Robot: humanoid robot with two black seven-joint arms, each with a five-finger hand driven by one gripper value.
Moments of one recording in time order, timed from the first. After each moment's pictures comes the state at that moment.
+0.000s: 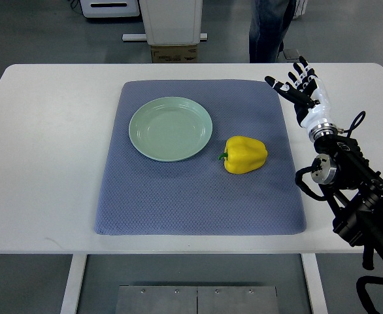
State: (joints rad) left arm -0.01 0.00 -0.11 -0.22 0.09 0.18 -0.18; right arm 0.65 0.00 1.14 0.79 -0.72 -0.13 0.27
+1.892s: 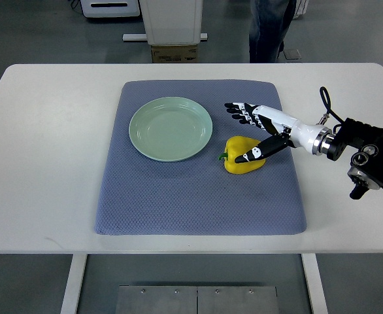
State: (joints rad) left arm -0.01 0.00 -0.11 -0.22 0.09 0.18 -0.18; right arm 0.80 -0.40 0.52 1.05 -1.00 0.28 0.23
